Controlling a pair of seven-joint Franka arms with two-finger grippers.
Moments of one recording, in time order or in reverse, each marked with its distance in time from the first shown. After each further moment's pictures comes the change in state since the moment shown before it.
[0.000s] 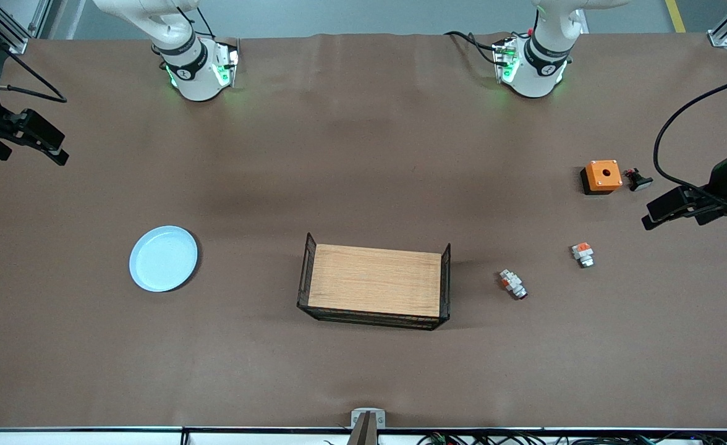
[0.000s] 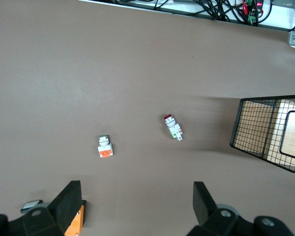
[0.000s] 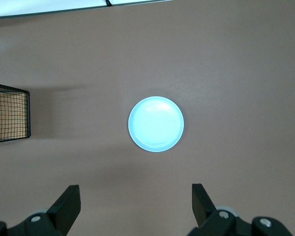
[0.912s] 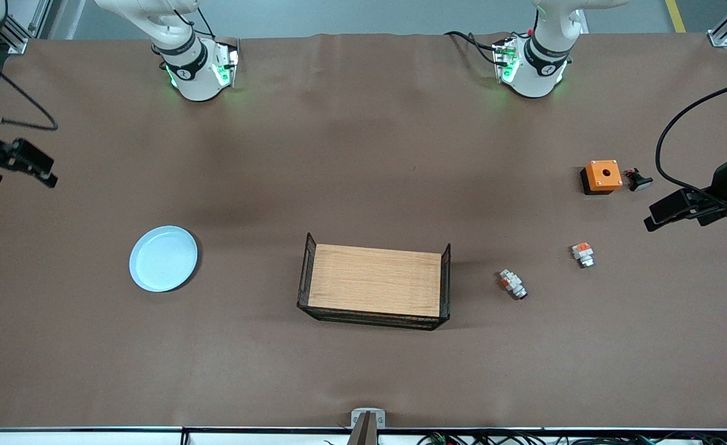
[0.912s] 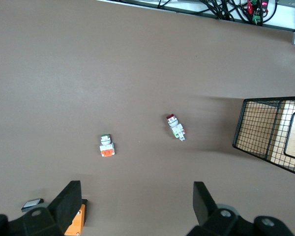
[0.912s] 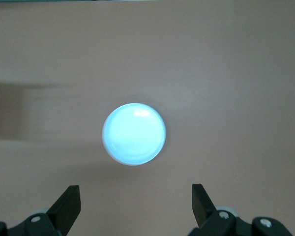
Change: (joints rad) left arm 0.008 0.006 0.003 -0.002 0.000 0.000 -0.001; right arm -0.137 0.019 -0.019 -0.211 -0.001 0.243 -0.234
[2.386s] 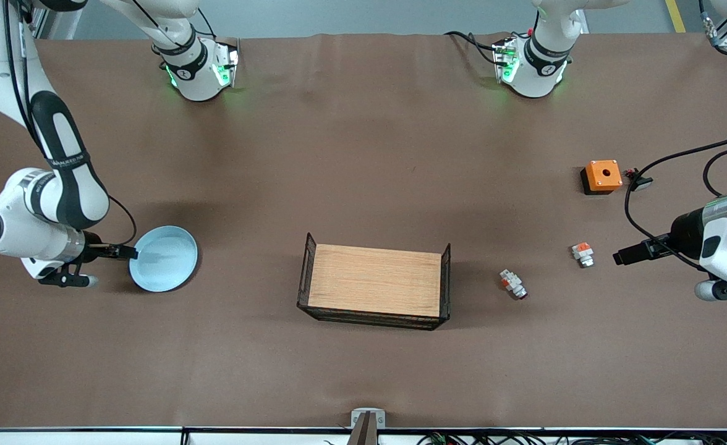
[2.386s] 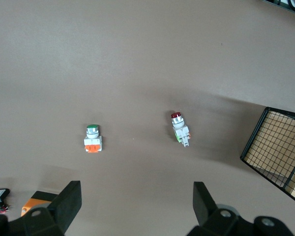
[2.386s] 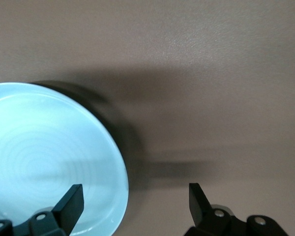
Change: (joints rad) left arm 0.018 0.173 0.004 -0.004 -0.046 0.051 -0.118; right arm -0.128 0.626 0.017 -0.084 0.081 0.439 -0.099
